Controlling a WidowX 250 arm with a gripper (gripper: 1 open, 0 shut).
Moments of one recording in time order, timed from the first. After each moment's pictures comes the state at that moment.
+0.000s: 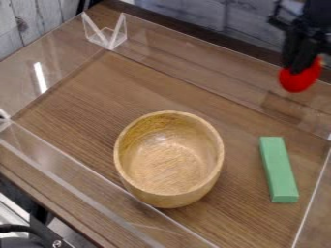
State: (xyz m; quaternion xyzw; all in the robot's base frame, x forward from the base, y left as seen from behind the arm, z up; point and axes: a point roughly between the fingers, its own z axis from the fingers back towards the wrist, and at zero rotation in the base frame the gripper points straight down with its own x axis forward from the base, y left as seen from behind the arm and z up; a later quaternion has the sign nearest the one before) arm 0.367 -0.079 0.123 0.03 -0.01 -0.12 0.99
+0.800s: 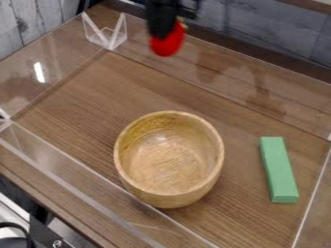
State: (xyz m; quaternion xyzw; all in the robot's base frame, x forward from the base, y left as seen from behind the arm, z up) arm 0.330 0.090 0.138 0.04 -0.02 0.06 1.00
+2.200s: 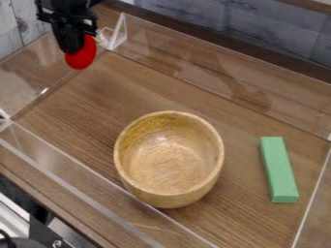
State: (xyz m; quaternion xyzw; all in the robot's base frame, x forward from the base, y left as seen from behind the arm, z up) arm 0.290 0.202 0.087 0.03 0.00 0.06 1.00
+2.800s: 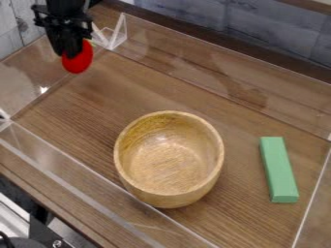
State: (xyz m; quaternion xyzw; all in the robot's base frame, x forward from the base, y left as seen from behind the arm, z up) arm 0.290 0.209 0.077 0.01 0.01 0.09 1.00
